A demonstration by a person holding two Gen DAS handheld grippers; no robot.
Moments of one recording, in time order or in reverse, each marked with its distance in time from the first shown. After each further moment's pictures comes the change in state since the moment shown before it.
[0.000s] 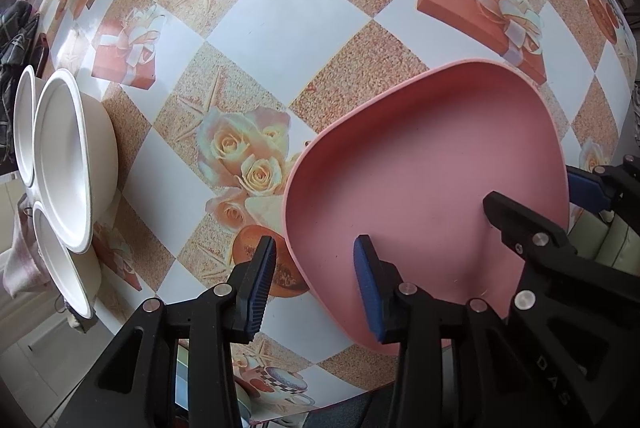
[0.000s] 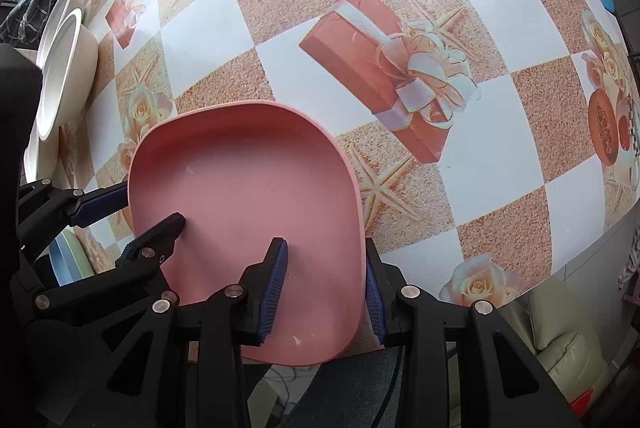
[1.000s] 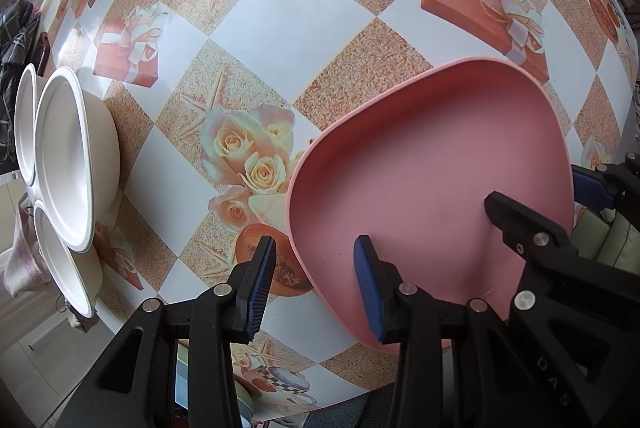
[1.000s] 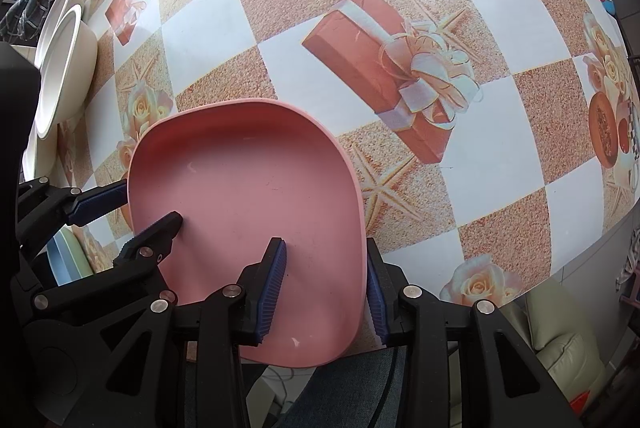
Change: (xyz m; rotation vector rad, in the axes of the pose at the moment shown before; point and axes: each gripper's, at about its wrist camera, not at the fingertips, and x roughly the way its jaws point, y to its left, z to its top) left arm 0.002 0.001 0.000 0.002 -0.001 0.002; right arm 0.001 0.001 -0.001 0.001 0.004 -0.006
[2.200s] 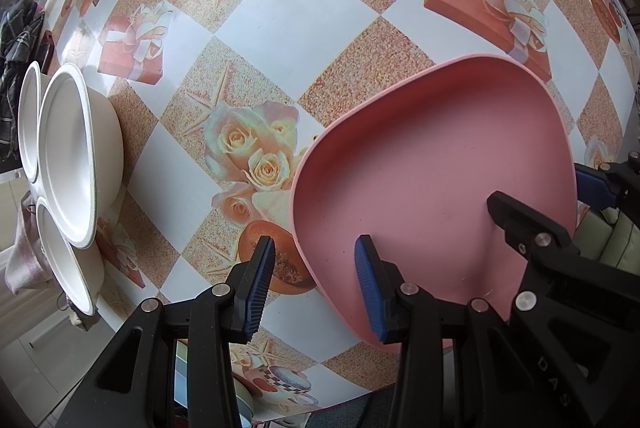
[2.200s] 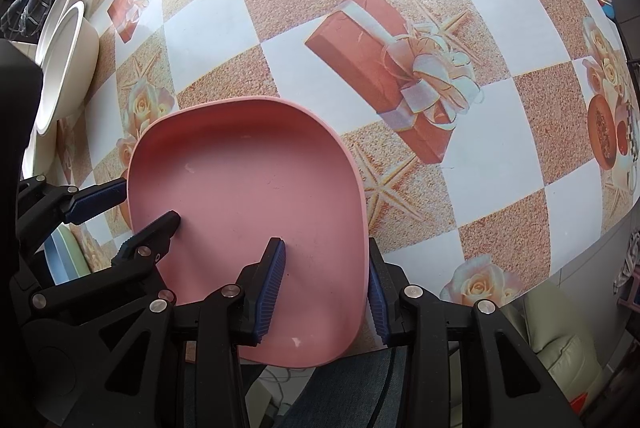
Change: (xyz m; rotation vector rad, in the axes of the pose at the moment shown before) left arm -0.001 0.000 -0.001 -0.005 -0.003 0.010; right arm 0.000 0.002 -0.001 -0.006 -0.010 -0.008
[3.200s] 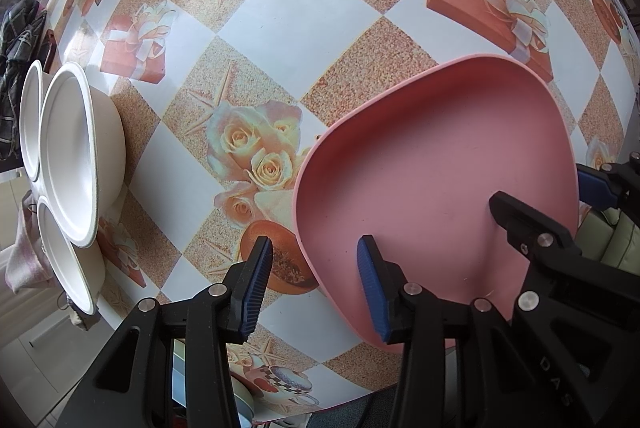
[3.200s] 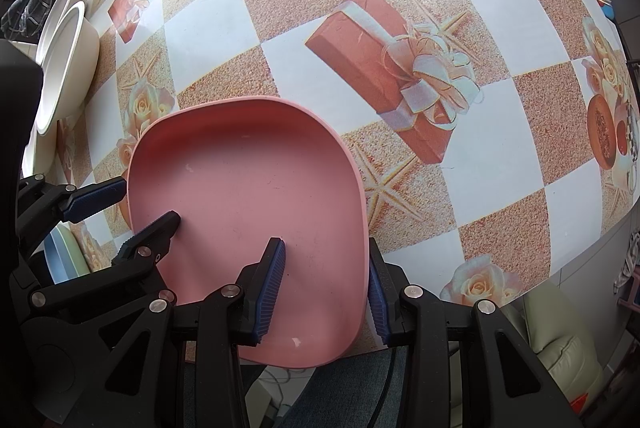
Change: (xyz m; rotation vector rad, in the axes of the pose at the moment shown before) left arm 0.002 0.001 0.000 0.001 -0.003 0.004; right arm 0.001 -0.001 -0.001 -0.003 -0.002 -0.001
